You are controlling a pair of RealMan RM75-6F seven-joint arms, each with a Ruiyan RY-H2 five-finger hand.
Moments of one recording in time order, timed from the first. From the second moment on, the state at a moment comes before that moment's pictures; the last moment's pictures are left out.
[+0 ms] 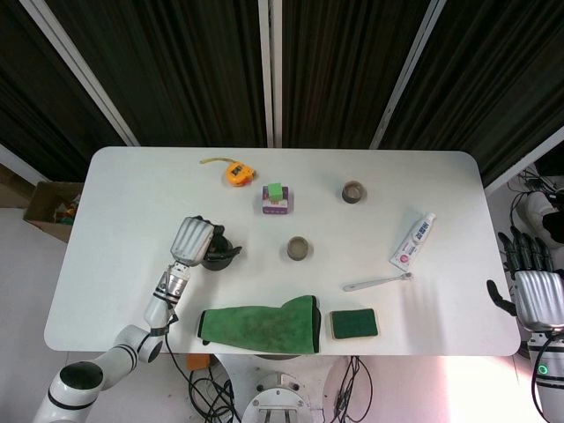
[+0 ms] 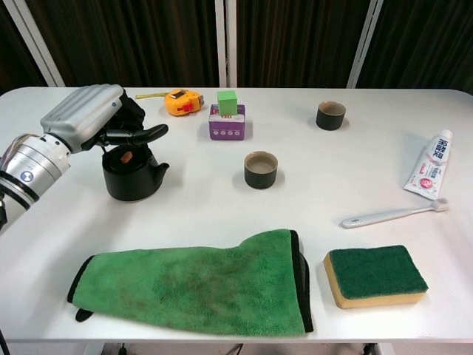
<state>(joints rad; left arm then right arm) -0.67 -2.08 -0.12 -0.52 1.50 1.30 -0.27 0.10 -1.20 0.09 -1.43 -1.49 1.49 0.01</state>
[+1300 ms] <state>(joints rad) -0.46 -1.55 -0.03 -1.10 1.51 1.46 -0.10 0.09 -1.24 0.07 -1.34 -1.50 1.50 0.04</state>
